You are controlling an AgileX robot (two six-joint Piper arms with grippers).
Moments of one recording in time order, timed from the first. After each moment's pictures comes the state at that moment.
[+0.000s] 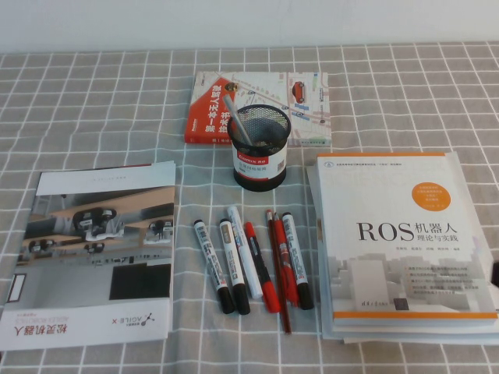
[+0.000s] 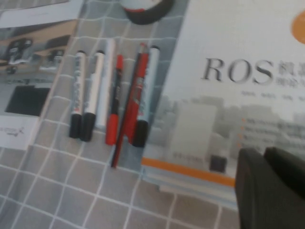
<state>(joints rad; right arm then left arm) 0.11 0.69 -0.48 0.70 0.65 -0.43 -0.07 -0.02 0.03 -0.06 0.38 0.07</state>
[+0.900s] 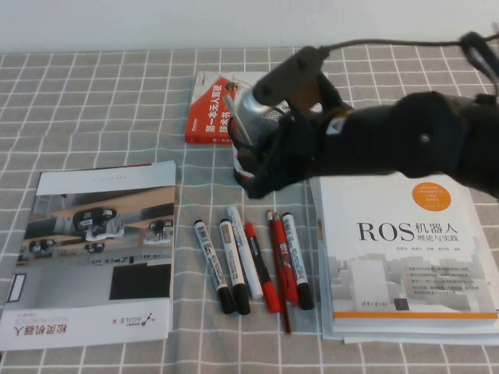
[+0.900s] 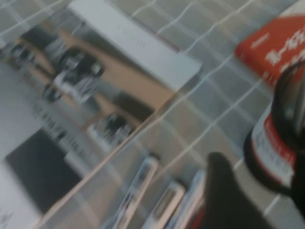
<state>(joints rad) 0.68 1.67 -1.26 0.46 0.30 -0.54 -0.07 -0.02 0.03 -0.06 0.38 0.07</state>
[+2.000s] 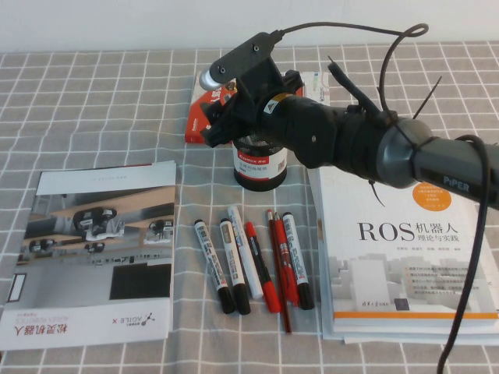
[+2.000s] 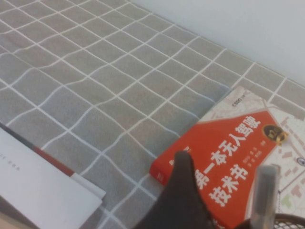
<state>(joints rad) 0.66 2.11 -1.64 0.42 -0.08 -0.55 -0.07 -0.02 0.03 -0.06 0.38 0.07</state>
